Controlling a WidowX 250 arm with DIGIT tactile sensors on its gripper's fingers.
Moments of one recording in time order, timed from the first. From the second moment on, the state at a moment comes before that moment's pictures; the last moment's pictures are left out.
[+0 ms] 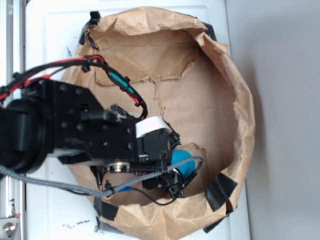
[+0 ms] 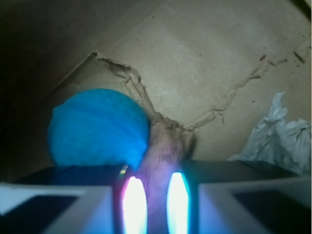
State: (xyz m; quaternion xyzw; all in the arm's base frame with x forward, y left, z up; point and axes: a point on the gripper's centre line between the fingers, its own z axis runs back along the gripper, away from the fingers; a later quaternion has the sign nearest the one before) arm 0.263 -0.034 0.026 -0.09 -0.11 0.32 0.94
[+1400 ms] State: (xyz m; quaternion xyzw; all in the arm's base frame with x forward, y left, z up) arm 0.265 -0.015 0.033 -0.12 -0.13 0.25 0.95
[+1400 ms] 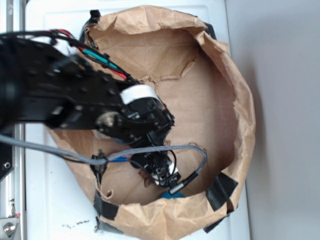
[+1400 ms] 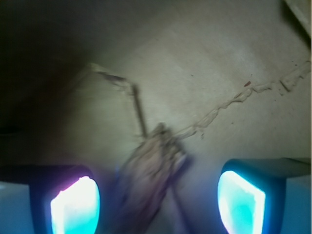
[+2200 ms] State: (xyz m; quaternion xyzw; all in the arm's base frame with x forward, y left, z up) arm 0.269 -0.020 0.018 -0.07 -0.13 0.21 0.97
